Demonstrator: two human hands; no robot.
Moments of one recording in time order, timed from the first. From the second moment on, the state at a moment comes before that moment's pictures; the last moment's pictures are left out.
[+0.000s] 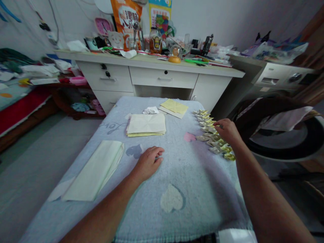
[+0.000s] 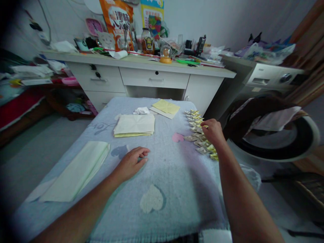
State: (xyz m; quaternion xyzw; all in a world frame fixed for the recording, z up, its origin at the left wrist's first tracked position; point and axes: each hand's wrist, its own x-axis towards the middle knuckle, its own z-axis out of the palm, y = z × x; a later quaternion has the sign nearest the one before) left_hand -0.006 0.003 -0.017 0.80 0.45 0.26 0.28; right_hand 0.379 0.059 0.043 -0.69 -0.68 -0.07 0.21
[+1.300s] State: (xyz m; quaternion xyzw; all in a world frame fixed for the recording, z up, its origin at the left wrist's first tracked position) left_hand -0.006 0.003 -0.017 0.80 0.45 0.27 0.29; right_hand 0.296 0.041 0.046 -0.64 -0.71 -0.03 0.29
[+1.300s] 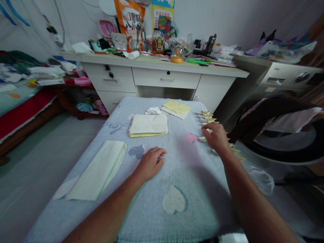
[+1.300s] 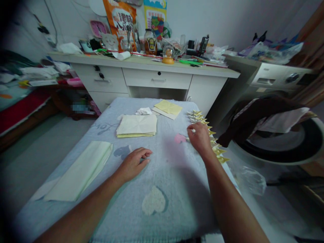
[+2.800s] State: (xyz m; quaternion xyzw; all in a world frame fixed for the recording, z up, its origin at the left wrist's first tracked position) left_hand -0.007 0.005 -0.007 0.66 0.54 0.45 0.26; right_hand 0.164 0.034 0.026 -0.53 -0.82 -0.12 0.18
